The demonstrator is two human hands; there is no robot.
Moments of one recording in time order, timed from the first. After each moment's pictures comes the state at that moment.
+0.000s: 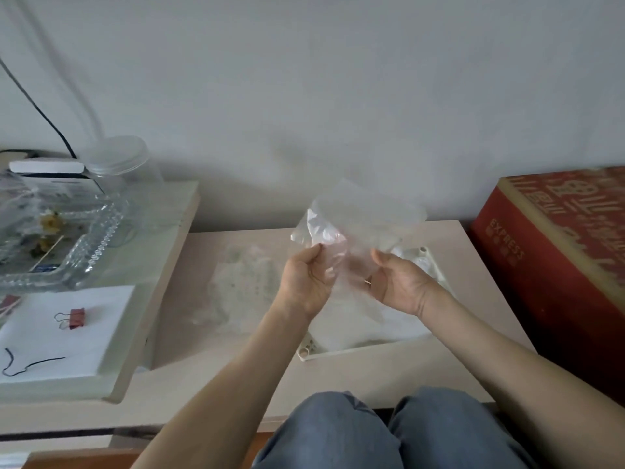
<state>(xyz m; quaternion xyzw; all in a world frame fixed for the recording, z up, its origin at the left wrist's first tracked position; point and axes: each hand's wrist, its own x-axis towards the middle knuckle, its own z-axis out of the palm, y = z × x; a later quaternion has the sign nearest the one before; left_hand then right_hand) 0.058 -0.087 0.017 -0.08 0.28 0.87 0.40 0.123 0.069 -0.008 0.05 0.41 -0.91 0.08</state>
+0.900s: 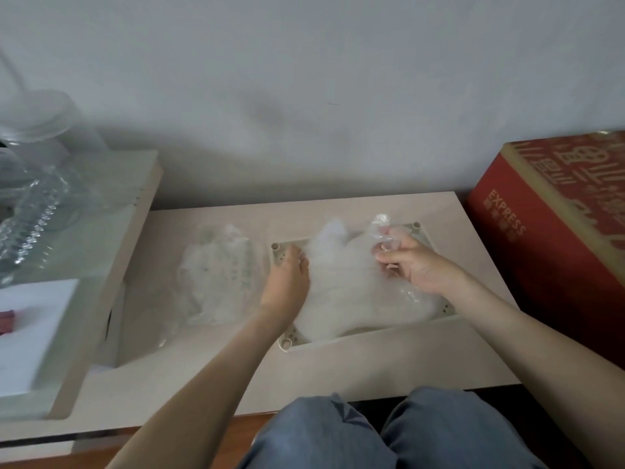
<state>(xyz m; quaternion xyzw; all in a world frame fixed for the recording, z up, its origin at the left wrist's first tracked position) 0.046 -0.086 -0.064 0.18 0.91 0.35 0.13 0.124 0.133 -0.057 0.25 0.62 -0.74 0.04</state>
